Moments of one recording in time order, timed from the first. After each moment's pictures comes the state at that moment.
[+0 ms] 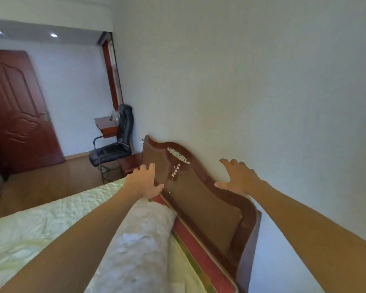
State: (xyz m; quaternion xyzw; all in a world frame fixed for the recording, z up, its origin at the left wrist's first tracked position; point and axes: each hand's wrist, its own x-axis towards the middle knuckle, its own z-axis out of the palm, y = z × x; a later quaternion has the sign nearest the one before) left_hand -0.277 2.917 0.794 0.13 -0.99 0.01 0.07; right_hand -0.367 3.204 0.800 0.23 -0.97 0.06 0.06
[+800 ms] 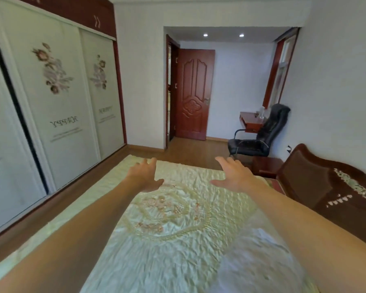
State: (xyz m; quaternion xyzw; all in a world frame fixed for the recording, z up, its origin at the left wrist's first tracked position) left_hand 0.183 2.614 0.785 0.50 -0.86 0.04 0.04; right_hand -0.070 2.746 0.806 0.60 -0.80 0.05 0.02
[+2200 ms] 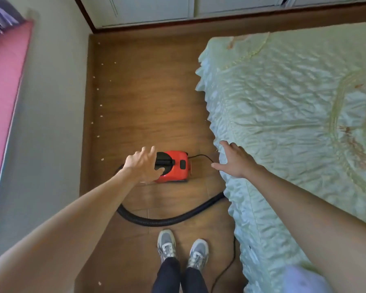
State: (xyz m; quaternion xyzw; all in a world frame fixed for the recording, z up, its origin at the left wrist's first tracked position) left_hand 0.543 2.826 0.299 0.86 -0.41 -0.28 -0.10; right_hand 0.342 2.625 0.294 0.87 -0.36 -0.22 -0.24
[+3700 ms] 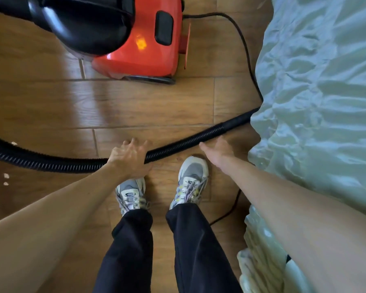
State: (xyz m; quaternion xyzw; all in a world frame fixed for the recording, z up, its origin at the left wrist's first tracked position) left_hand 0.402 2.907 -0.211 0.76 -0.38 -0.49 -0.20; right_hand 0.240 2.725 -0.256 0.57 -0.60 -0.37 -0.43
